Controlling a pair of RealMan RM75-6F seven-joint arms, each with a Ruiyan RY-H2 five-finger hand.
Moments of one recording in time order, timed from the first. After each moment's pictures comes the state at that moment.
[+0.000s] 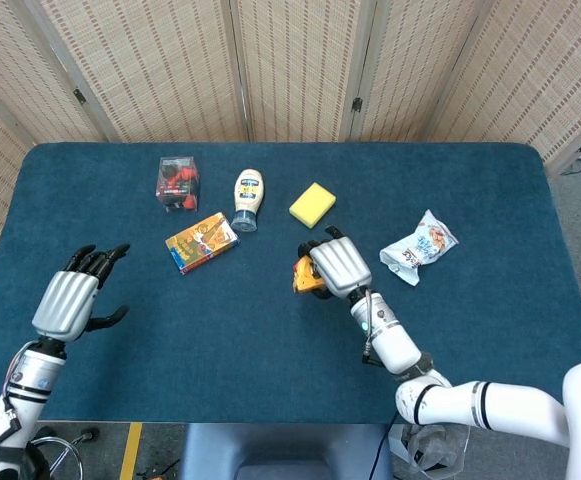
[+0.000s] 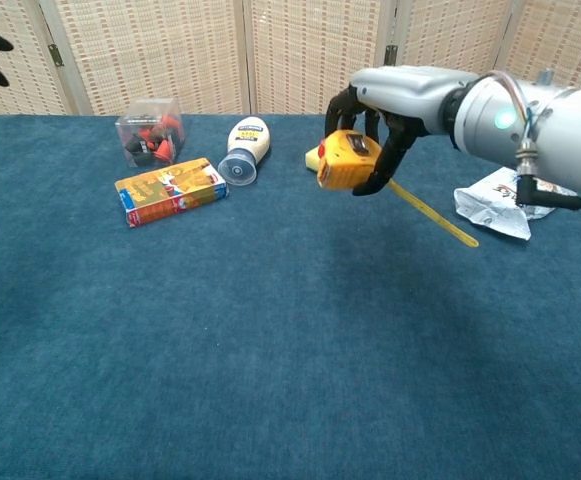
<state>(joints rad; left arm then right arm) -0.40 -1.13 -0.22 -1.80 1.38 1.20 0.17 0.89 -1.53 0.31 -1.64 -0.85 0.96 -0.65</state>
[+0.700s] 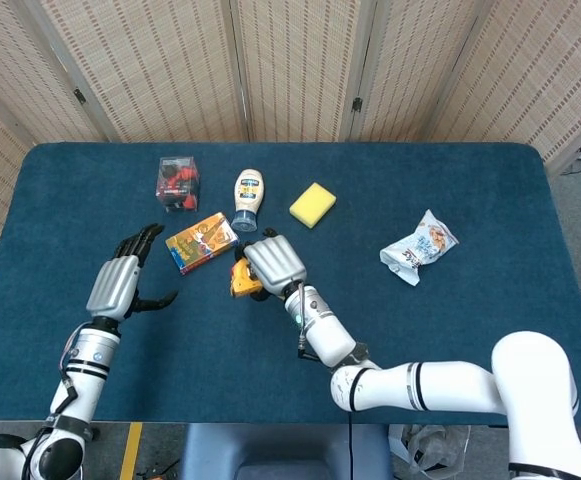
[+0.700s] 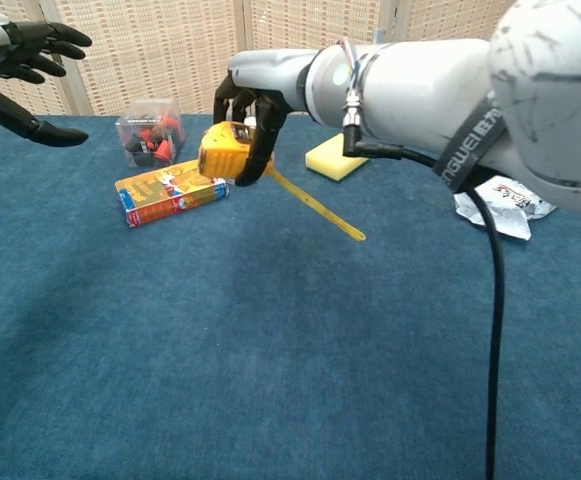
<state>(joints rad) -0.56 -1.29 -0.33 -1.97 0.90 1.21 0.31 1.20 -1.65 0.40 -1.58 -0.49 0.94 -0.75</state>
